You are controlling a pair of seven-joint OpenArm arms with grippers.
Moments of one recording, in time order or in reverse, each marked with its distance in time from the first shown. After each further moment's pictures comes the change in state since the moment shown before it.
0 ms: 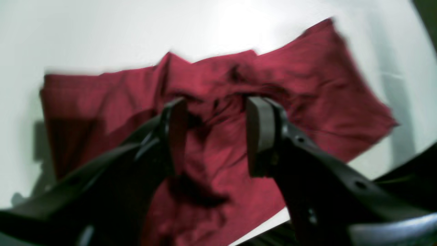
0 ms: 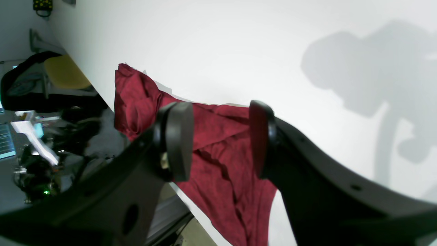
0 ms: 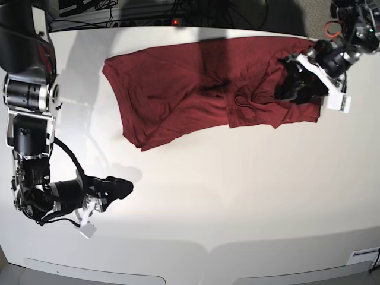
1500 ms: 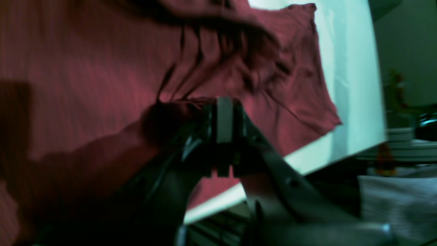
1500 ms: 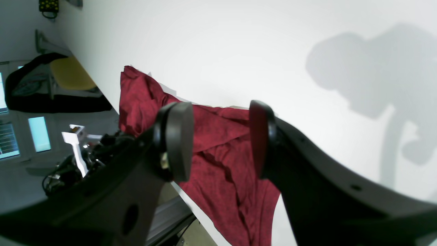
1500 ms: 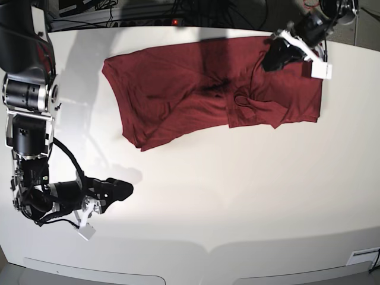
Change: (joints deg) left arm 7.1 2.3 4.2 -9.3 -12.0 -0.8 -3.9; right arm 0.1 0.1 0.0 0.0 1.6 0.0 0.0
